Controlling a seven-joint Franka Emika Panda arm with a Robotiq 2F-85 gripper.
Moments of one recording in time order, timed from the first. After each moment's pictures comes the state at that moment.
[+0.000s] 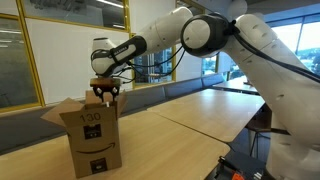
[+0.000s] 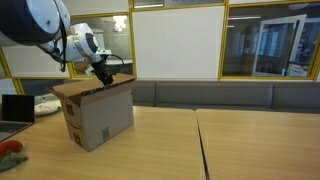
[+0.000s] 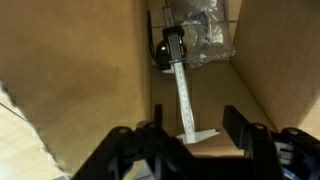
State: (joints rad) arm 0.29 0.67 0.05 -1.22 -0.32 2.16 0.94
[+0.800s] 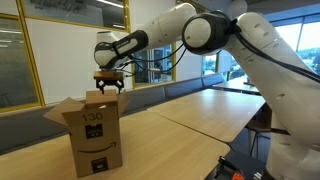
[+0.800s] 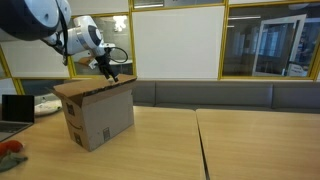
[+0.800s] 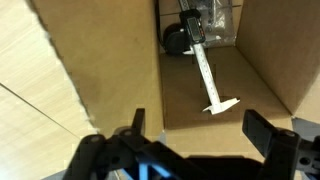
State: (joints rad) arm 0.29 0.65 0.01 -1.19 -0.29 2.12 0.91
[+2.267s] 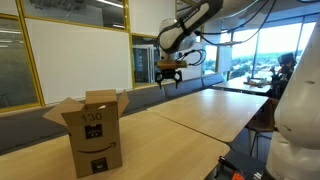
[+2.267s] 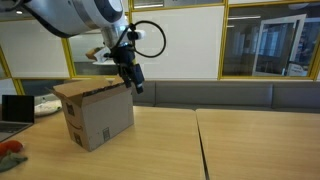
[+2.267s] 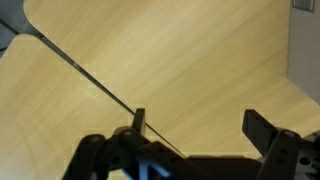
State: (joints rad) arm 0.03 -0.18 -0.06 -2.21 -0.22 2.19 0.79
